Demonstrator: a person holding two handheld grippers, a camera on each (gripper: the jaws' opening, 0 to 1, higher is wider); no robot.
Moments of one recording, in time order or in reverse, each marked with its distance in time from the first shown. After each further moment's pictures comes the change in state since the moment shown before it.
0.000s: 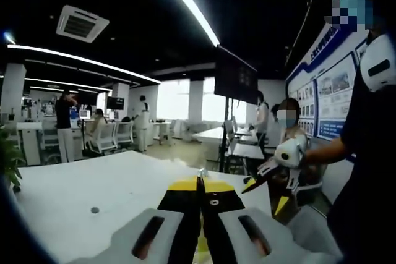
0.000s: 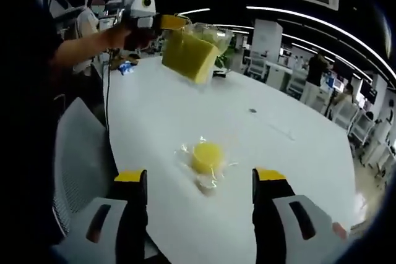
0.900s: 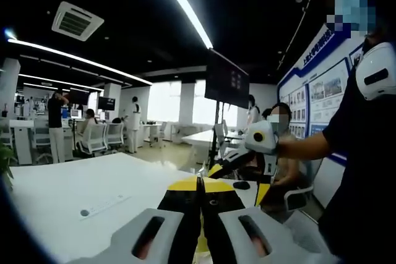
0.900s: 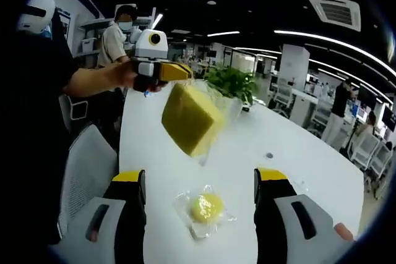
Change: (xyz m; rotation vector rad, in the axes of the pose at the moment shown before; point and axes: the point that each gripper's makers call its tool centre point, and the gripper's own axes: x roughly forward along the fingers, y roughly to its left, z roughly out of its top) left arm 0.006 -0.017 0.009 -0.021 -0.018 -0.067; right arm 0.030 -0.010 0.103 -0.118 -0.146 0.188
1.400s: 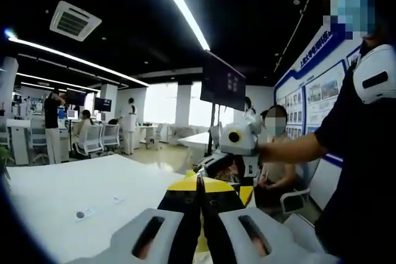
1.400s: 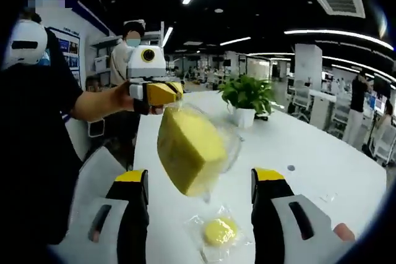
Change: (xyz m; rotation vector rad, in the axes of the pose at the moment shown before) left arm 0.004 -0.007 0.006 -0.005 -0.017 -0.023; right arm 0.036 0.000 0.029 0.139 -0.127 0.185
